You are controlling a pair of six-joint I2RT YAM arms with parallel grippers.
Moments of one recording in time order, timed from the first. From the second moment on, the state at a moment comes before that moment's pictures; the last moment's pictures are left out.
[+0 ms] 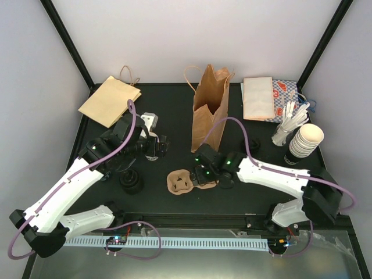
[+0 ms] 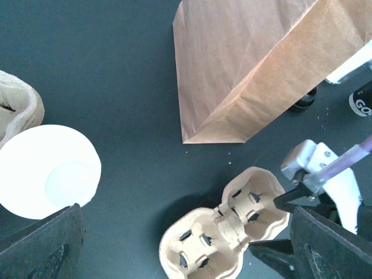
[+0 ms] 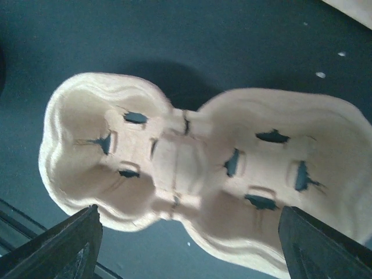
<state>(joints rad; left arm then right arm) -0.67 1.01 1.19 -0.89 -0.02 -0.43 1.01 1.37 0.92 -0.63 0.00 0.68</state>
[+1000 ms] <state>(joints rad) -0.61 1.01 1.17 -0.92 0.00 -0.37 1.12 1.75 1.08 -0.61 0.09 0.77</state>
